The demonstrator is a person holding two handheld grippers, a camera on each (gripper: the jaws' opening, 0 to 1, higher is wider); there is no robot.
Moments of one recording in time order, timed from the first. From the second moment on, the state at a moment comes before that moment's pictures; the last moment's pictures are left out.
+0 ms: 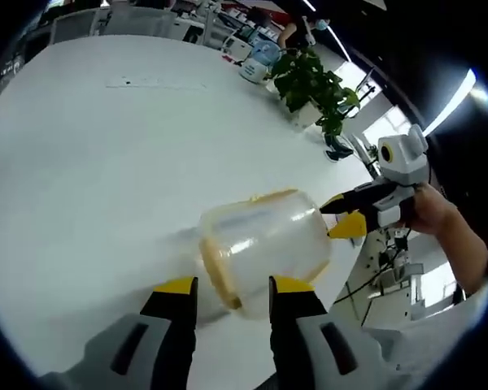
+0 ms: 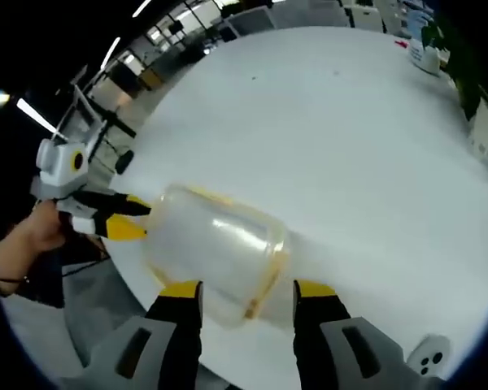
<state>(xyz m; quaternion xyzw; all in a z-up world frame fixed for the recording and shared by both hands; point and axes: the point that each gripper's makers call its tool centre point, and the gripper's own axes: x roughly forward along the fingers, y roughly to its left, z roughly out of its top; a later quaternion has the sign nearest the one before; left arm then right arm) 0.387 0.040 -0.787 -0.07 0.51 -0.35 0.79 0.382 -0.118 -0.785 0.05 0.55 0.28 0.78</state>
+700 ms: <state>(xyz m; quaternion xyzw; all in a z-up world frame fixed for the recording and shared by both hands) 0.386 0.041 -0.776 0.09 0.47 -0.45 0.75 0.381 -0.114 -0.774 -0.07 0.54 0.35 0.76</state>
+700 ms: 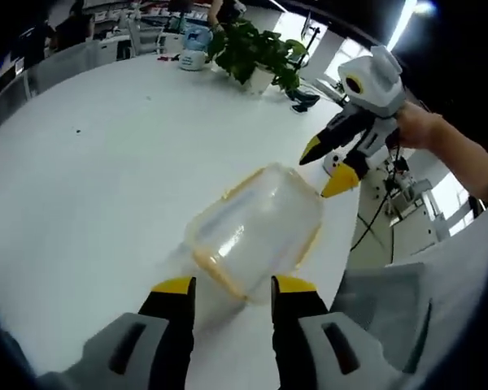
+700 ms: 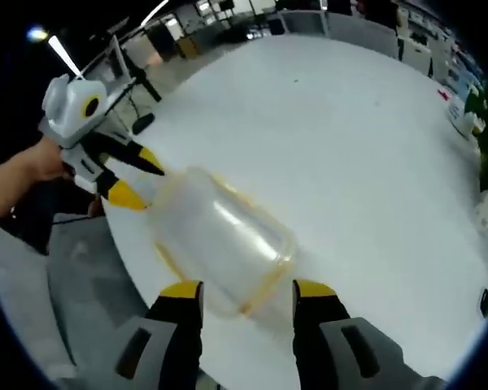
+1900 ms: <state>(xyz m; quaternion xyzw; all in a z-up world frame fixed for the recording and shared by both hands) 0.388 0.023 -0.759 0.26 0.40 -0.56 0.67 0.375 -0.096 -0.767 -0.23 0.48 0.48 0.69</state>
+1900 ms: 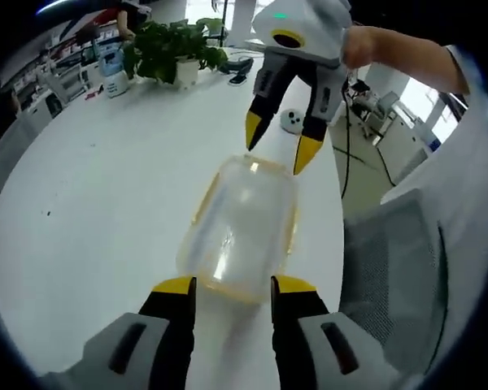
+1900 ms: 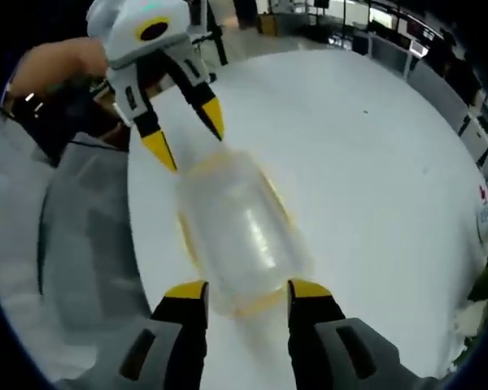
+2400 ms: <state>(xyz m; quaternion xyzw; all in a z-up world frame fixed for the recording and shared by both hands) 0.384 0.003 -0.767 0.26 0.39 -0.57 0.67 0.379 -0.071 -0.763 -0.23 0.44 0.51 0.70</state>
